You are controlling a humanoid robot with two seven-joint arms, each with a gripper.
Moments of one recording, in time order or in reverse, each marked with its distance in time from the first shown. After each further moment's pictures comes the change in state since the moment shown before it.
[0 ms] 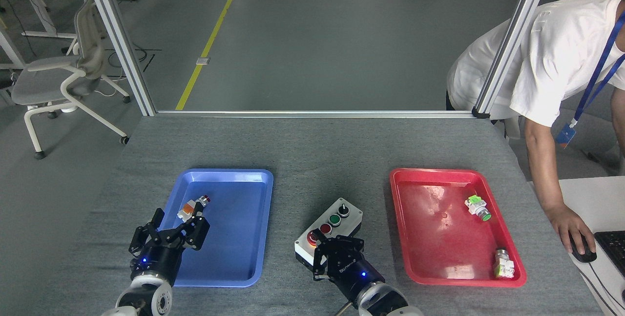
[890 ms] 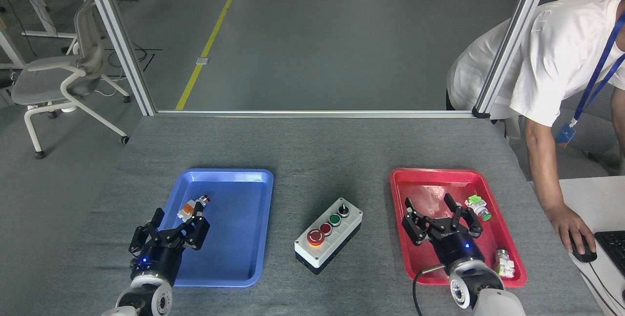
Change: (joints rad) left arm 0.000 0.000 0.000 0.000 0.000 0.000 0.000; right arm -0.020 -0.164 -0.408 -0.080 -0.102 0.001 -0.004
